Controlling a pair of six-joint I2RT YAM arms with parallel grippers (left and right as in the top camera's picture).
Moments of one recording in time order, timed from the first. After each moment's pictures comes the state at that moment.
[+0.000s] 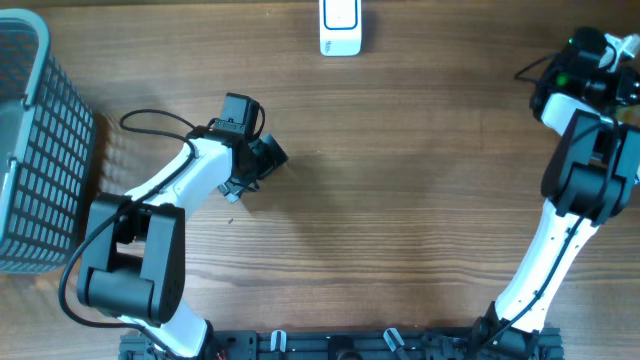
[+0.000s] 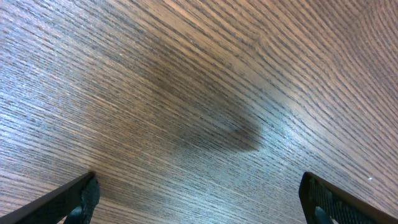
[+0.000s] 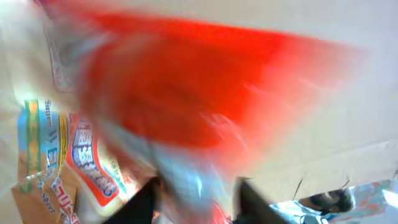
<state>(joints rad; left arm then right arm) -0.24 1.80 1.04 -0.59 0.07 -0.87 -0.35 2.46 1.60 0.65 1.46 -1.01</state>
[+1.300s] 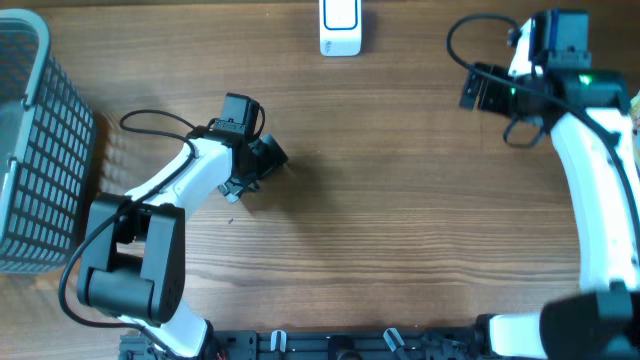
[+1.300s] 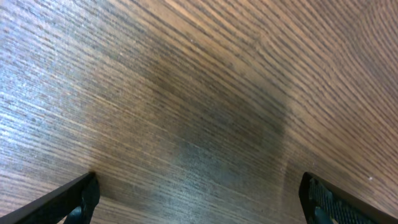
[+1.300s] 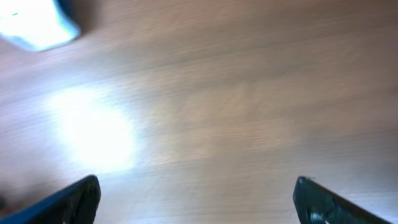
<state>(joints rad) -0.24 1.80 1.04 -0.59 0.07 -0.87 -0.02 1.56 1.53 -1.05 -0.08 0.22</state>
